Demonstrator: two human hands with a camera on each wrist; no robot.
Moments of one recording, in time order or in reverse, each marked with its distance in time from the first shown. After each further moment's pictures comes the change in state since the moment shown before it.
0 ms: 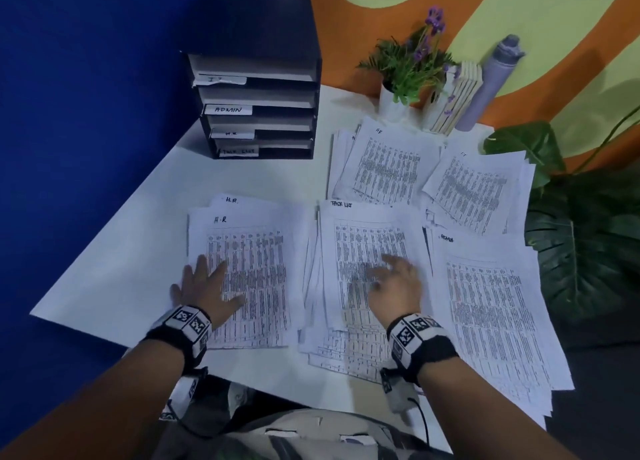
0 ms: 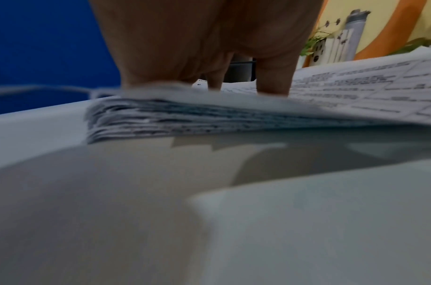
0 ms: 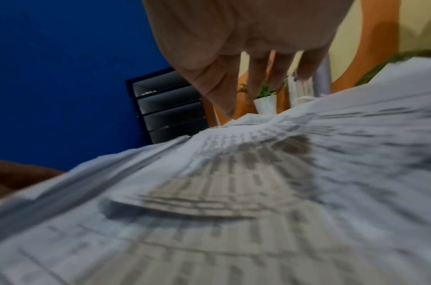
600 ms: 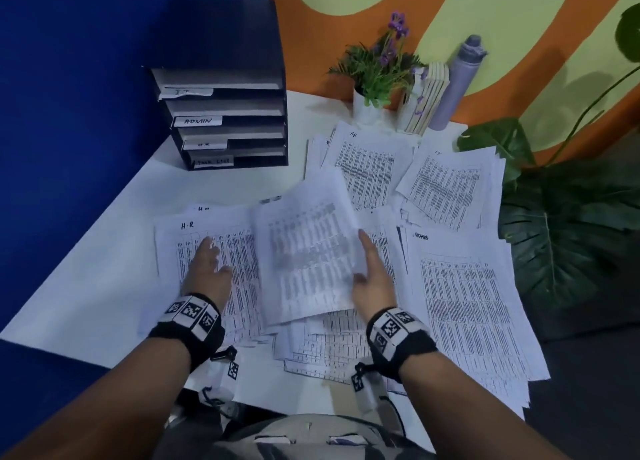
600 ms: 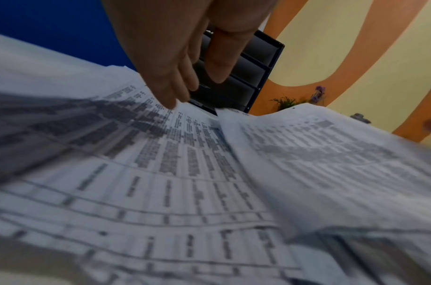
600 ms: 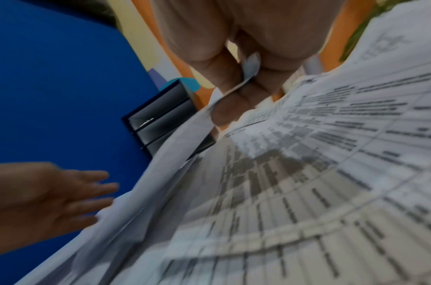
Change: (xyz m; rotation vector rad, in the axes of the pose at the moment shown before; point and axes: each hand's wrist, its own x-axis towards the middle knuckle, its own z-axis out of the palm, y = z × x) left_hand 0.000 0.075 -0.022 -0.997 0.276 -0.065; right_hand 0.001 0.000 -0.018 0.702 -0.029 0.121
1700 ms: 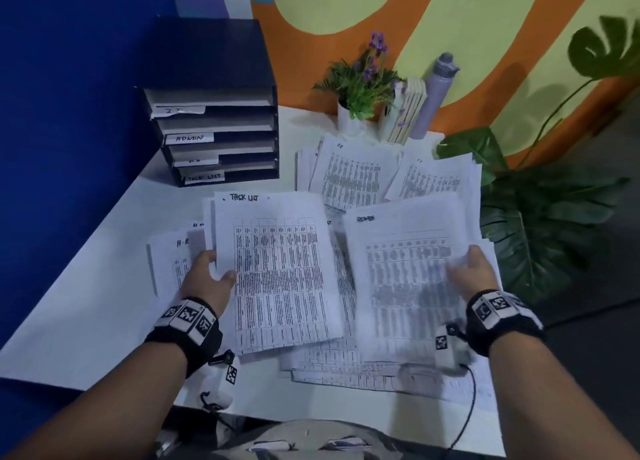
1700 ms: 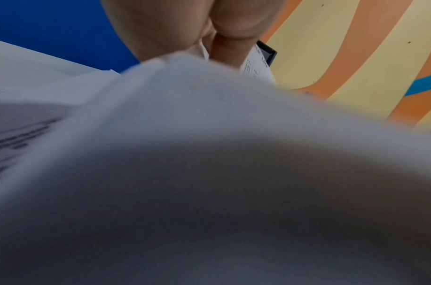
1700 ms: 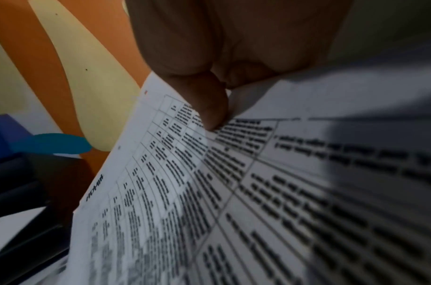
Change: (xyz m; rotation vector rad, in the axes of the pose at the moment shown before) left_hand -0.004 0.027 -0.020 0.132 -0.048 0.124; right_hand 0.026 0.022 -0.147 -0.291 0.368 0.260
